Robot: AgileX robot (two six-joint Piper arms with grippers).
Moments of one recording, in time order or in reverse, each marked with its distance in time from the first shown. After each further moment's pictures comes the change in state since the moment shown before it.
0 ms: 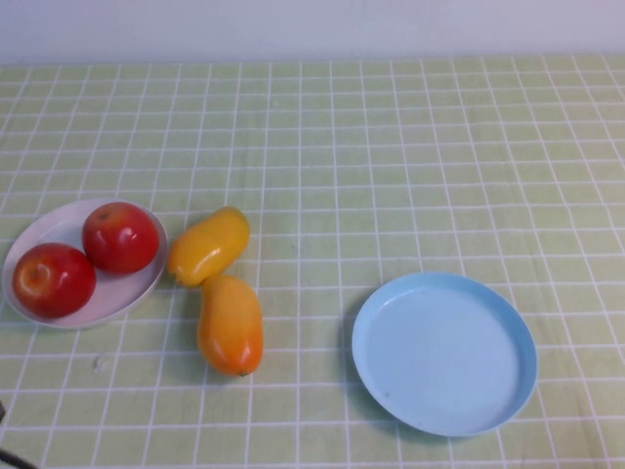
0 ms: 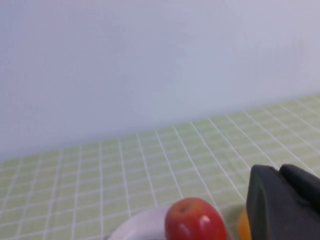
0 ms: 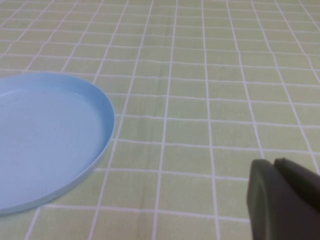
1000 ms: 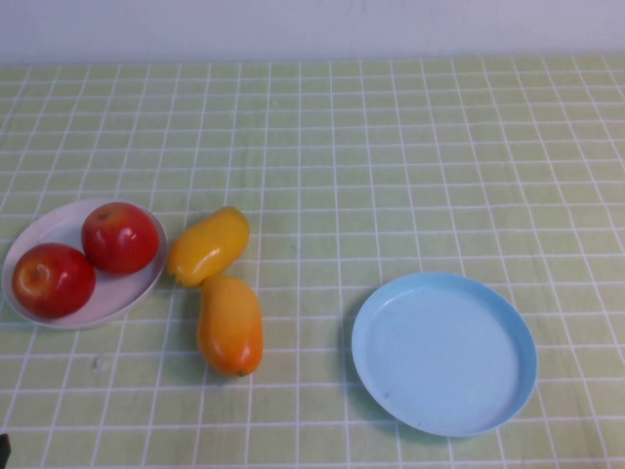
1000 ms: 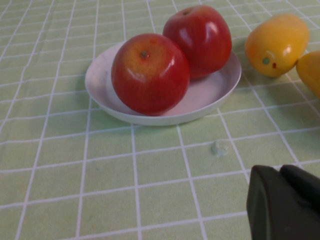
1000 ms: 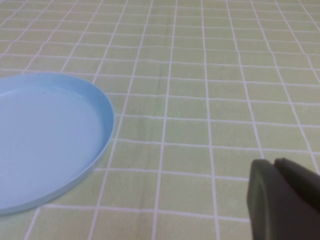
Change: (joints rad) right arm 0.000 0.000 0.000 0.000 0.000 0.000; left arm 0.118 -0.390 0.371 -0.089 0.271 0.038
